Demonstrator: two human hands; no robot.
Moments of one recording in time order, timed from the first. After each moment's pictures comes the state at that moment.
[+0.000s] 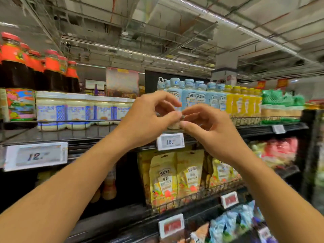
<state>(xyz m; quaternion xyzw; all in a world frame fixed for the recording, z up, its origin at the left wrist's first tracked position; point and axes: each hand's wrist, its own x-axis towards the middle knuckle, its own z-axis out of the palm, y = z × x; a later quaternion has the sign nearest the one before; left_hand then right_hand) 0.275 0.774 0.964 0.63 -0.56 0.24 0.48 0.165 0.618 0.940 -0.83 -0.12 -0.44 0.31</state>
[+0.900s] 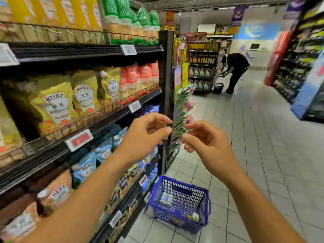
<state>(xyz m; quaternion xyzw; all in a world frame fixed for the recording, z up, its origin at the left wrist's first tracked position) 0.042 0.438 0.751 0.48 -0.62 -0.27 0.56 -0.149 0.395 0.738 -0.70 0.27 -0.50 0.43</state>
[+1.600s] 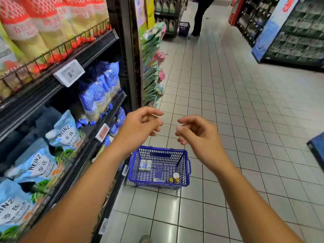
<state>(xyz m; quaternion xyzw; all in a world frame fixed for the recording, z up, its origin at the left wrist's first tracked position) 0.073 0.211 0.611 0.49 -0.54 -0.48 0.49 -0.119 0.227 0.616 -0.59 0.47 -0.47 0.46</state>
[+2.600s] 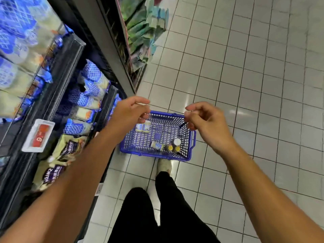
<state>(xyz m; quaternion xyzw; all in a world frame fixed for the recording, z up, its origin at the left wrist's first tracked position) 0.056 -0.043 0.377 0.66 -0.34 -0.57 0.35 -0.178 -0.042 0.420 -0.51 0.59 -0.29 0.55</state>
